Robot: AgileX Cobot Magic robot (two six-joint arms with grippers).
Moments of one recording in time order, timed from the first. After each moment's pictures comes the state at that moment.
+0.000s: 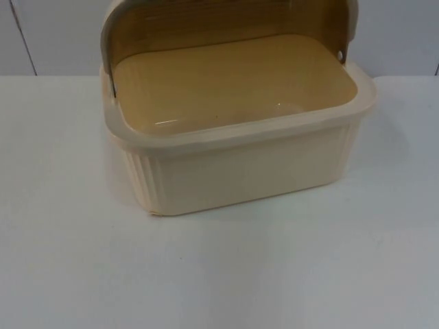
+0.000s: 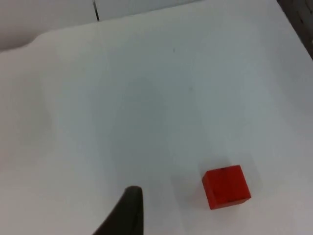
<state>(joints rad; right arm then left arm) -0.33 1.04 -1.10 0.04 0.90 -0.11 -0.03 1.23 -1.04 -0.06 0.49 -0.01</state>
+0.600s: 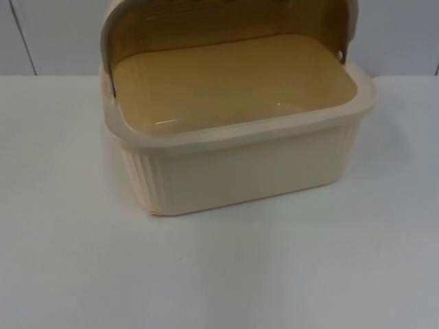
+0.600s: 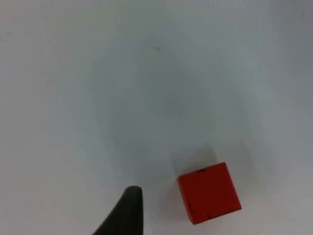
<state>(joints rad) -0.52 1.43 -1.10 0.15 0.70 -0.23 -0.03 1.23 -1.04 -0.06 0.49 -0.01</state>
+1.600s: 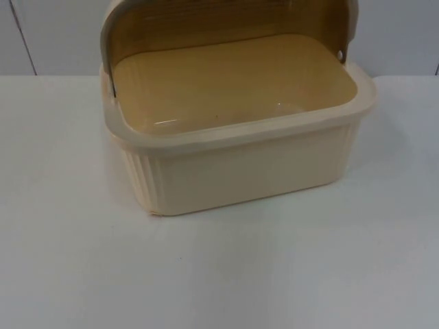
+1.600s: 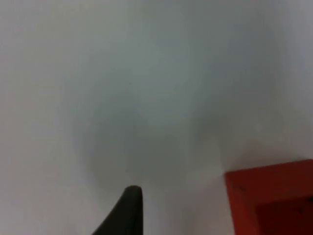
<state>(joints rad) -0.43 1.93 -1.10 0.10 0.48 -0.31 -0.03 1.23 -1.04 -0.05 0.49 -0.01</state>
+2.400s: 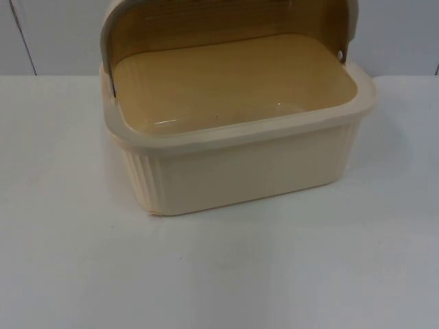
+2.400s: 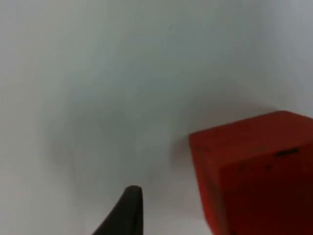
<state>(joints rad) -0.41 1.94 -1.10 -0.15 0.56 -0.16 -0.03 1.23 -1.04 0.00 0.54 -0.01</state>
